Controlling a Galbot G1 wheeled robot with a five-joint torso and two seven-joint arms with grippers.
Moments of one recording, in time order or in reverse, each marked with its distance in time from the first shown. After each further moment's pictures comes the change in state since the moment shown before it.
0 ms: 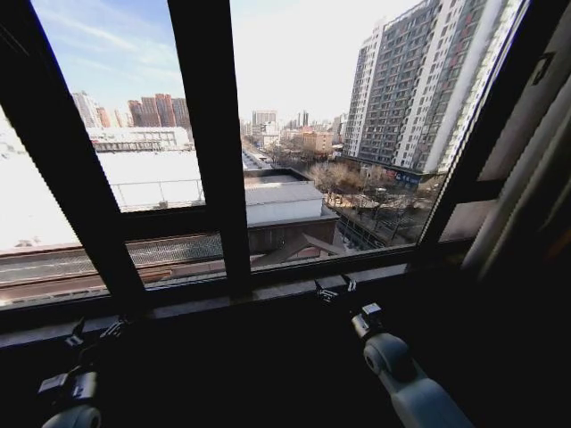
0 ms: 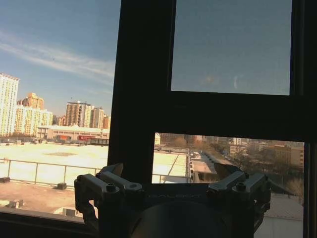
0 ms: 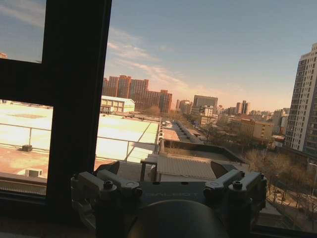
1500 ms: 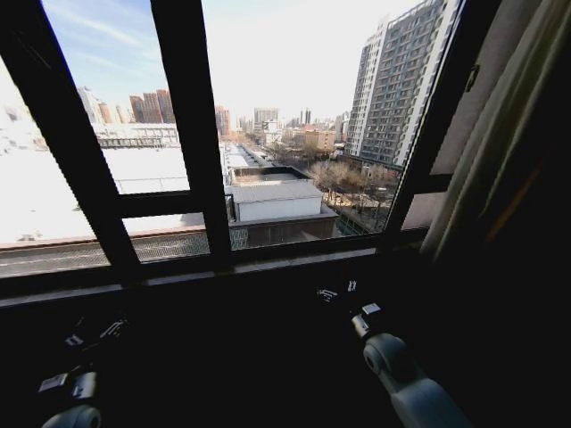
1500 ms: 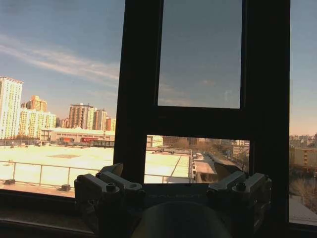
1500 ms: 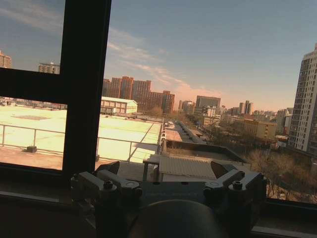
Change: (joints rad) left arm 0.000 0.000 0.000 0.000 0.000 0.000 0.000; right arm 0.000 0.000 0.000 0.000 0.000 0.000 0.000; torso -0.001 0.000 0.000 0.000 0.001
